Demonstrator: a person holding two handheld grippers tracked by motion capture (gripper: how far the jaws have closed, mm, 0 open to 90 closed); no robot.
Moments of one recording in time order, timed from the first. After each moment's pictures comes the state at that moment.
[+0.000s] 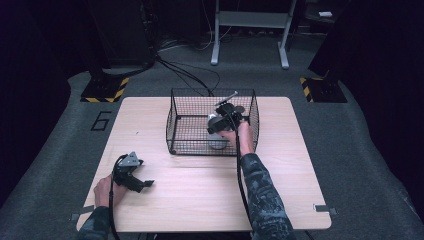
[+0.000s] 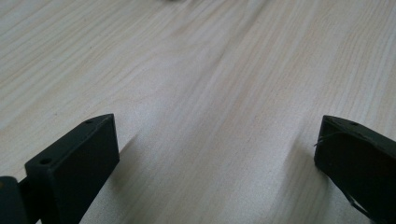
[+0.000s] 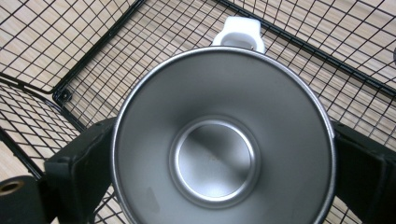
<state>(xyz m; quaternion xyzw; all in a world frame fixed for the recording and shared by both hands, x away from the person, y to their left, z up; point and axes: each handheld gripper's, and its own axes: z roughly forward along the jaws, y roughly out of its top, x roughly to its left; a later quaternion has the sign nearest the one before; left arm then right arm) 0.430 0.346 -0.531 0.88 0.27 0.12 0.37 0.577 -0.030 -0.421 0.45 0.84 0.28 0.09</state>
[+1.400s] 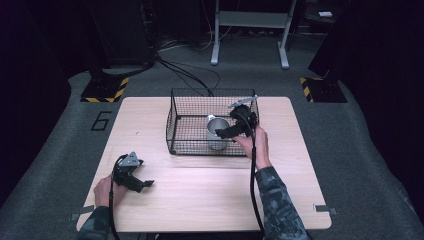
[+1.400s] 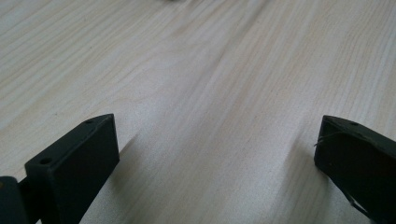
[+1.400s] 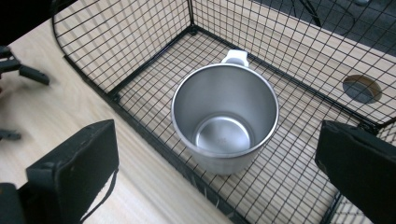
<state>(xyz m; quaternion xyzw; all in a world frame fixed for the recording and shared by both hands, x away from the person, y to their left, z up) 0.430 0.346 -0.531 0.88 0.28 0.12 0.37 0.504 -0.070 -0.368 0.40 0.83 0.37 0.14</state>
